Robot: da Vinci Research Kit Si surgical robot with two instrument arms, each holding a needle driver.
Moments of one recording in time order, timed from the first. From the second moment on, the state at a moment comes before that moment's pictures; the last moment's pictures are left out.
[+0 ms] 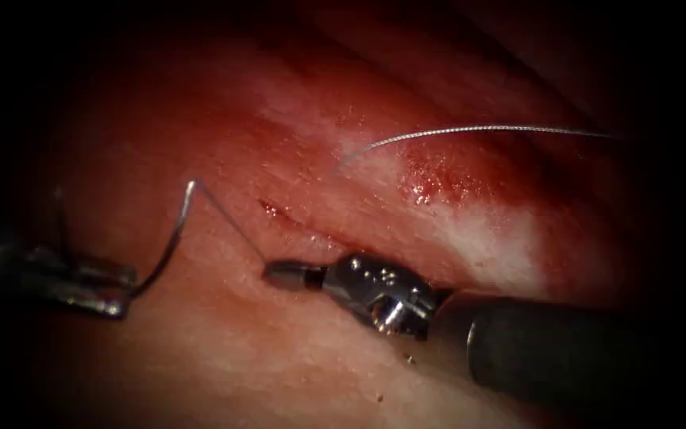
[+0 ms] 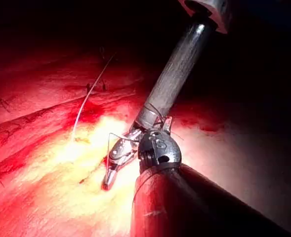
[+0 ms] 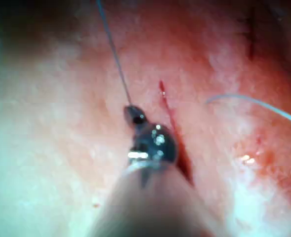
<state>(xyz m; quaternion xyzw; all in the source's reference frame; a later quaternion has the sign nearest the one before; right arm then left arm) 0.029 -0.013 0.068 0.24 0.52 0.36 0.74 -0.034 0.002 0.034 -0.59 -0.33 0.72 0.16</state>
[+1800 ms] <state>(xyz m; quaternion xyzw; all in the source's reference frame) 0.028 -0.011 0.061 0.17 0.50 0.34 0.78 -0.028 0.008 0.049 -0.56 -0.20 0.78 0.22</state>
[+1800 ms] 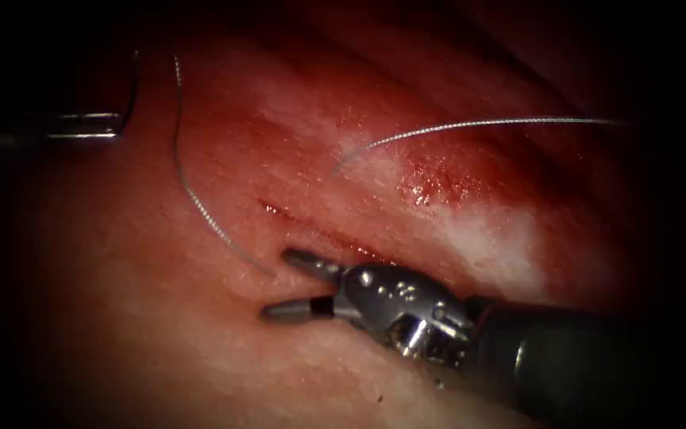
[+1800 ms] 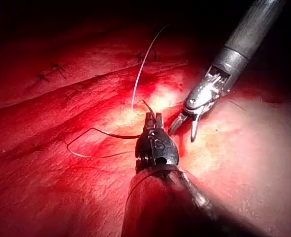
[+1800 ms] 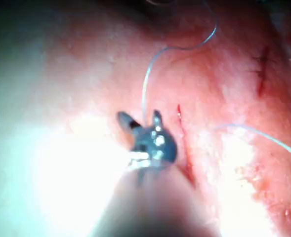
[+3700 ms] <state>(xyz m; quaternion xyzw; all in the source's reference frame) 0.033 -0.017 0.046 0.20 0.54 0.27 0.77 -0.028 0.008 0.049 -0.56 -0.21 0.77 0.21</state>
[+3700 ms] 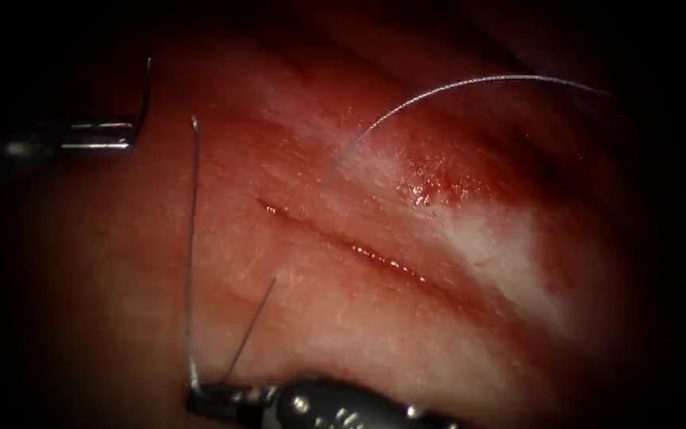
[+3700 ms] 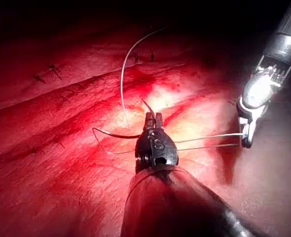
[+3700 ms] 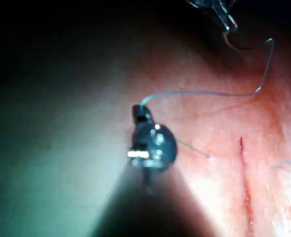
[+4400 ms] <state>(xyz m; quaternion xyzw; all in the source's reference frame) 0.030 -0.013 0.052 0.12 0.55 0.22 0.80 -0.028 0.008 0.049 -0.56 -0.21 0.77 0.20</state>
